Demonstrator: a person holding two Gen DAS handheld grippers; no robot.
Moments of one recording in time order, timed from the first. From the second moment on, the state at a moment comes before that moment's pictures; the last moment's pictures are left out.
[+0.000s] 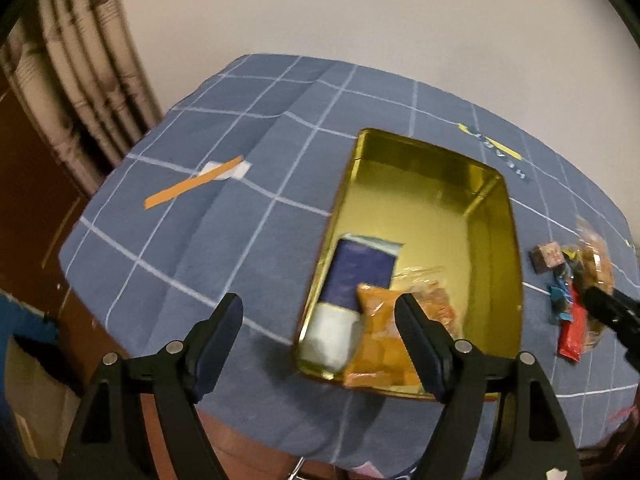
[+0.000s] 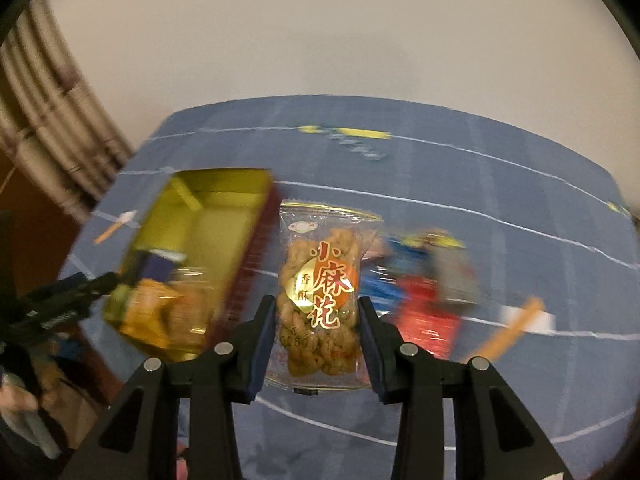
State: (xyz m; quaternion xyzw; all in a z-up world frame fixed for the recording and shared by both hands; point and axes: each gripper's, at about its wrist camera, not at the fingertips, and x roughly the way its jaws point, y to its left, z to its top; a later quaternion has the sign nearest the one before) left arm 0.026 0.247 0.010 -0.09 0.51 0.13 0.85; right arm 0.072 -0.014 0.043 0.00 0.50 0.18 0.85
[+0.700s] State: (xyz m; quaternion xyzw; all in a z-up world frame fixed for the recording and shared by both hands) left arm -0.001 0.287 0.000 -0.14 0.51 0.19 0.83; right arm 0.076 0.108 -0.013 -0.03 0.56 0.21 0.80
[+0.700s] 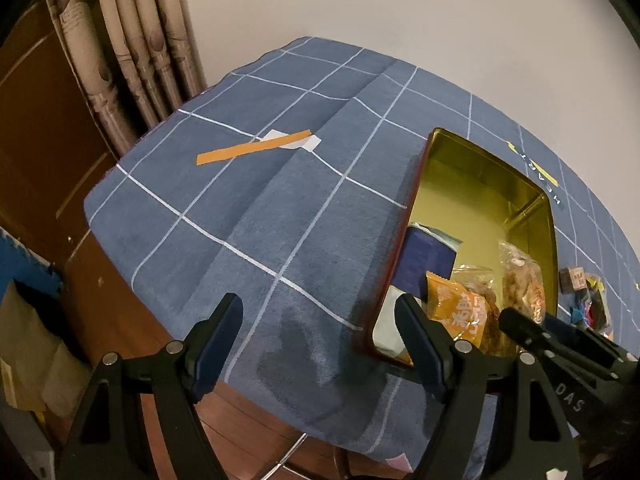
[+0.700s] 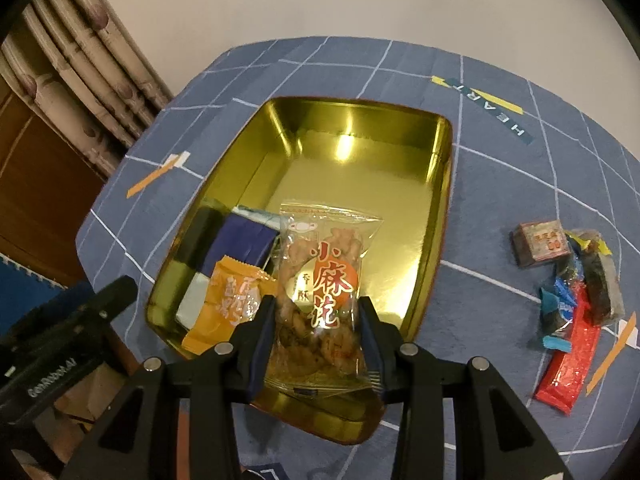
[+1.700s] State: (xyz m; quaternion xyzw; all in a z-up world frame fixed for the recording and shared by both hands) left arm 0.001 0.280 -0.004 -0.13 0.52 0.17 0.83; right arm 0.073 0.111 -0.027 -0.05 0.58 0.20 0.79
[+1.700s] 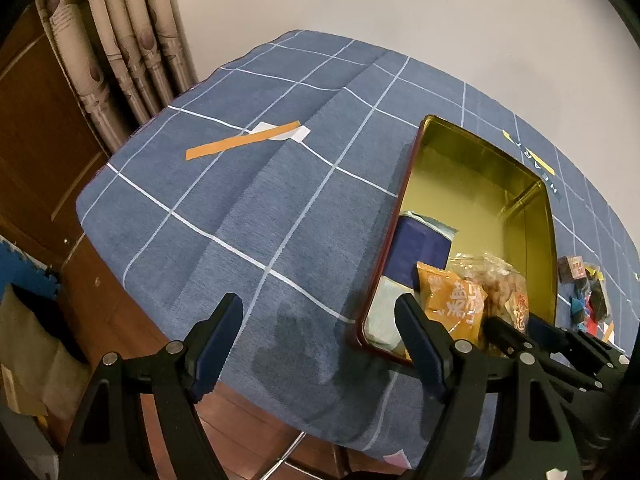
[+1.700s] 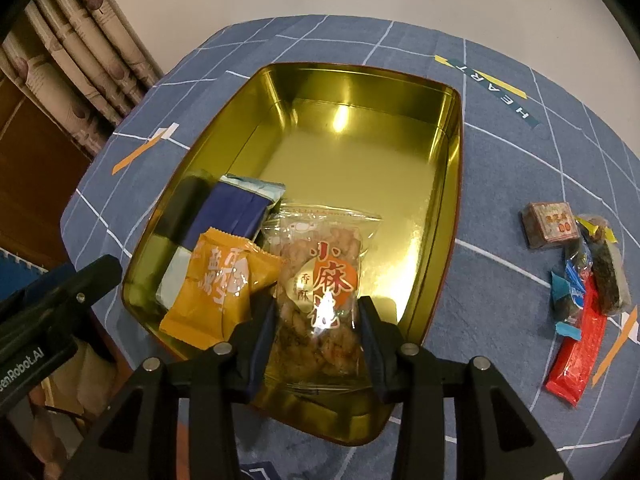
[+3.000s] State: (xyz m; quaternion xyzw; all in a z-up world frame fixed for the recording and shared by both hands) left arm 0.002 0.278 -0.004 -0.12 0.52 0.19 0.83; right arm 0.094 -0.008 0.017 -0.01 0.52 0.16 0.84
